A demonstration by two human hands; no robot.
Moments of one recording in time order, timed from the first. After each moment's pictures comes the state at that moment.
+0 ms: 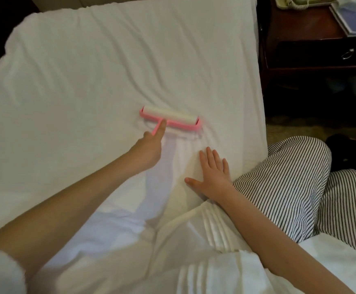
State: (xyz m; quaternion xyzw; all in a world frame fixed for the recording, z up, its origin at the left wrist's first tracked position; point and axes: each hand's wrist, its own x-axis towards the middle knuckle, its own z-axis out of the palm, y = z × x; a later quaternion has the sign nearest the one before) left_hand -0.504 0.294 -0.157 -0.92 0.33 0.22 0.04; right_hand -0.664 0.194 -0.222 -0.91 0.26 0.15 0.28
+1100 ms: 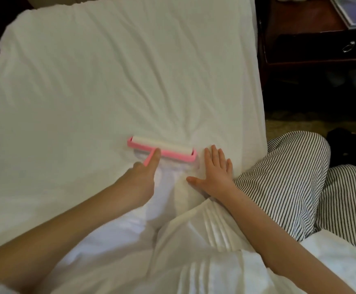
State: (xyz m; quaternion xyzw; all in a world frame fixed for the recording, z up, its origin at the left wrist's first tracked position) left_hand -0.566 0.335 -0.116 -0.89 0.31 0.29 0.13; right_hand -0.666 0.191 -0.223 -0.89 0.30 0.15 0.32
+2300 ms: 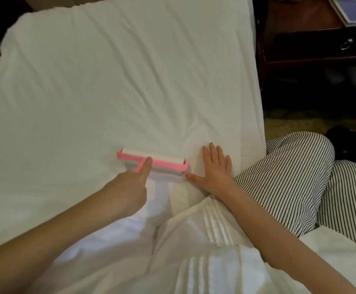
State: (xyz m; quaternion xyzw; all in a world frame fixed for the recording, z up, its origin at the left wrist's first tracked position) left_hand -0.571 0.352 -0.098 -0.88 0.30 0.33 0.14; right_hand -0.667 0.190 -0.224 -0.90 0.29 0.13 0.30
